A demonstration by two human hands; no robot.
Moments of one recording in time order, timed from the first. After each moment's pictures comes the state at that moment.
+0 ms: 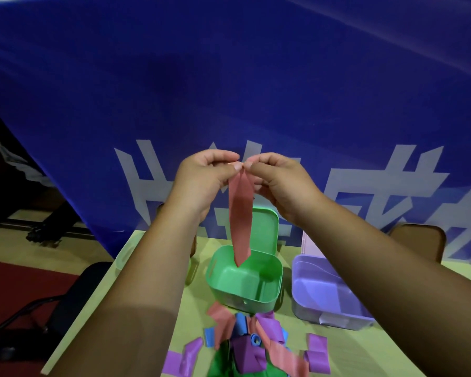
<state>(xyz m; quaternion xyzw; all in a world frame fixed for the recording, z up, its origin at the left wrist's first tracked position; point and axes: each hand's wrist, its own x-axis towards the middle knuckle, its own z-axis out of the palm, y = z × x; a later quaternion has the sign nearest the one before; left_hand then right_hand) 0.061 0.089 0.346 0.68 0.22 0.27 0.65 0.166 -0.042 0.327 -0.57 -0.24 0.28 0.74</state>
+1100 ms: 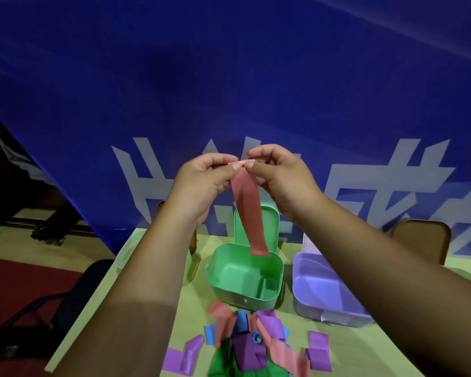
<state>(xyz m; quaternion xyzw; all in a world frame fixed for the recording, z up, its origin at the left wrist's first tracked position) 0.062 0.087 0.335 0.67 0.20 0.25 0.67 0.181 -0.043 0.312 -0.58 -0.27 0.22 0.74</state>
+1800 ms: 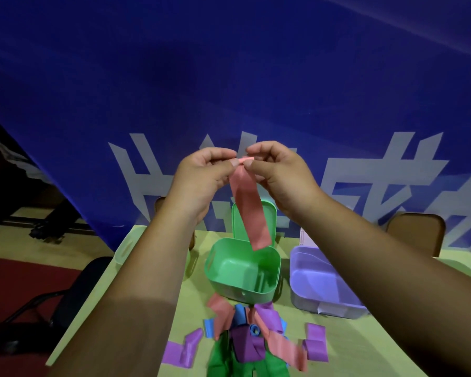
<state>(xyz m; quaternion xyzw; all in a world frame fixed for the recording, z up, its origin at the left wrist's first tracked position) 0.062 0.076 0.334 0.66 0.20 0.26 0.67 0.176 -0.051 0.308 -0.57 -0.26 0.23 0.75</state>
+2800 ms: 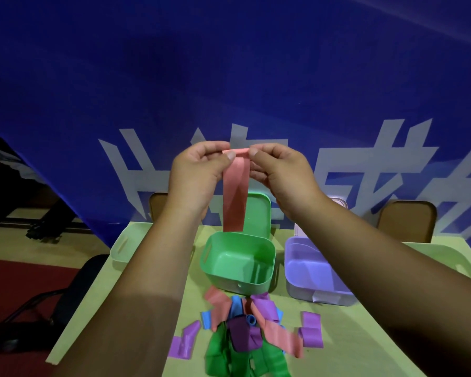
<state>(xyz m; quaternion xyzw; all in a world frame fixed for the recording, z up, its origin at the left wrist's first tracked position) 0.066 0.059 0.324 0.67 0.22 0.31 0.63 0.166 -0.073 0.304 -0.57 -0.20 0.20 0.77</state>
